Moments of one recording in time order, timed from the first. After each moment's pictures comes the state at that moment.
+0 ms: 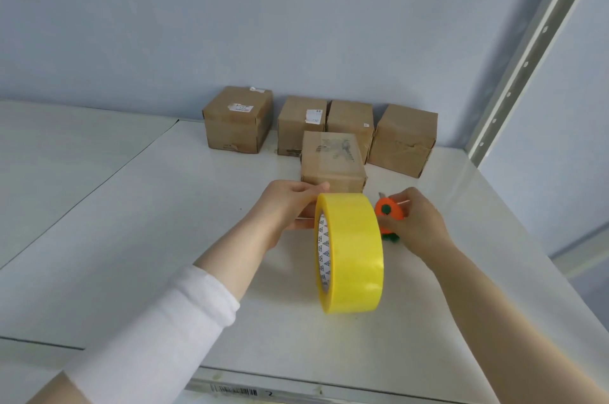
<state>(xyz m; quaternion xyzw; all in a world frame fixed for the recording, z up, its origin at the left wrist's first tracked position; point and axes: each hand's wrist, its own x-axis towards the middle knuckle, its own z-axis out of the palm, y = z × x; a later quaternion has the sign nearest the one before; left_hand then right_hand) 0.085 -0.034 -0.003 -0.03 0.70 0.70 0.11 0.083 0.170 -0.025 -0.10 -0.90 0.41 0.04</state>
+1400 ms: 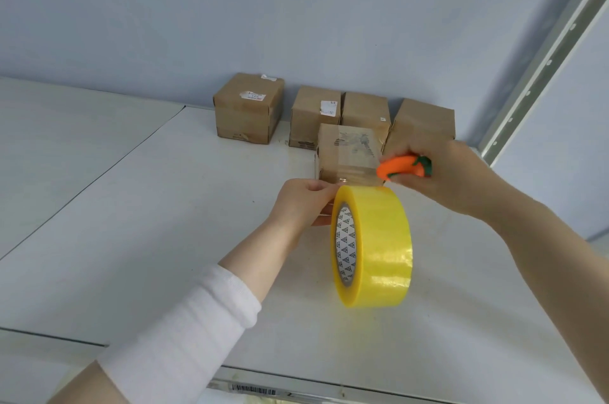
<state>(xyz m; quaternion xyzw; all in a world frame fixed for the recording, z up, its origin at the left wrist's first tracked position) 0.085 -0.031 -0.014 -0.03 0.68 0.73 0.08 0.080 0.164 0.053 0.24 -0.93 0.22 0.14</state>
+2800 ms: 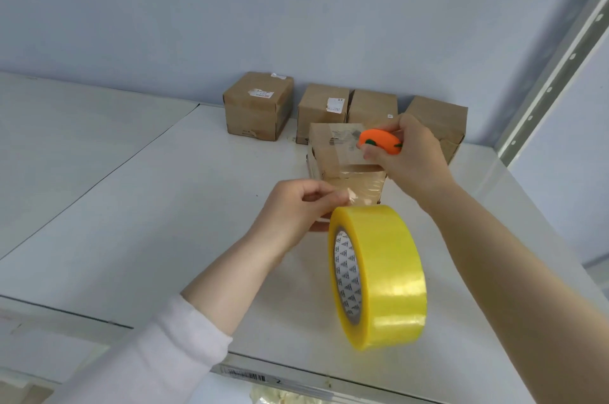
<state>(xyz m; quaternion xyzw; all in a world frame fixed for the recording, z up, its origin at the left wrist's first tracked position) 0.121 -0.039 -0.007 0.05 0.70 0.71 0.03 0.062 0.121 0.037 0.08 -0.87 0.45 0.16</state>
